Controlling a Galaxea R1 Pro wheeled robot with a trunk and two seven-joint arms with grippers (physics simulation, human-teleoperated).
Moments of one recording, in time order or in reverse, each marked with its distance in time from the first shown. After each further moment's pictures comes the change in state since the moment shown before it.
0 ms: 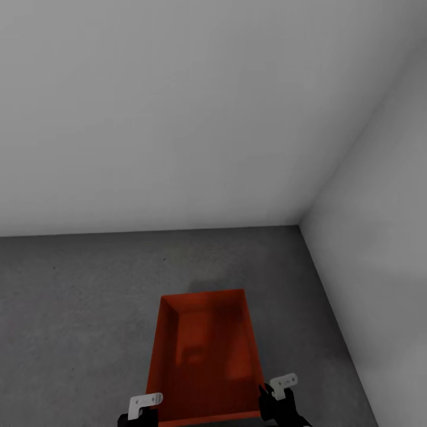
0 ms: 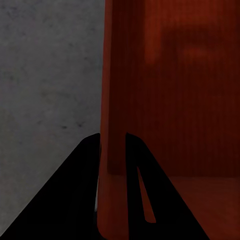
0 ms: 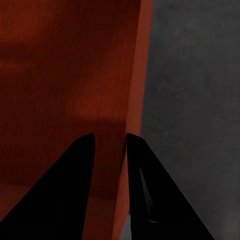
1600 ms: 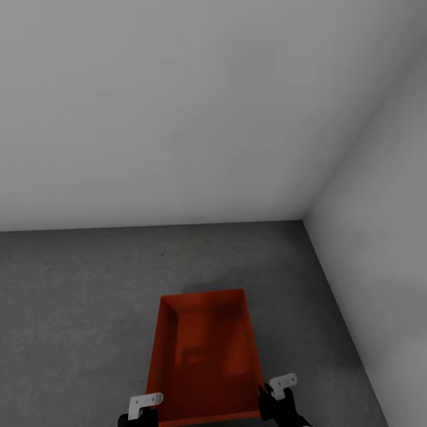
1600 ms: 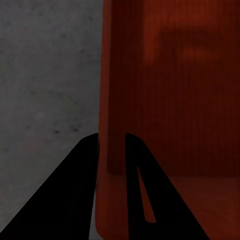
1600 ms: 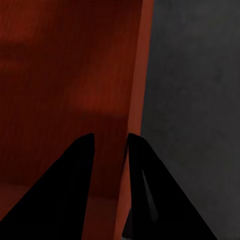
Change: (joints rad) left arm 0.000 -0.001 -0.001 0.000 -0.002 0.001 0.002; right arm 0.000 0.003 -0.004 0.000 0.009 0.001 0.000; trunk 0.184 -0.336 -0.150
